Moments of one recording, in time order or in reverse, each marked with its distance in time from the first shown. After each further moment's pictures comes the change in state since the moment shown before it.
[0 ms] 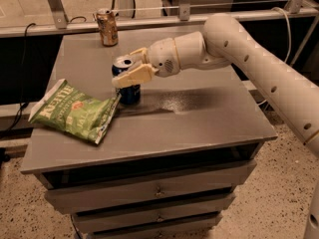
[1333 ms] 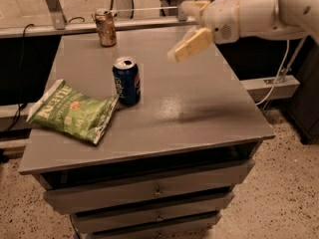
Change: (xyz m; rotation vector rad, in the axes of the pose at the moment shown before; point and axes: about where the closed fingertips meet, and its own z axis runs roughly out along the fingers) arm -0.055 -0.023 -0.147 0.323 0.062 -0.154
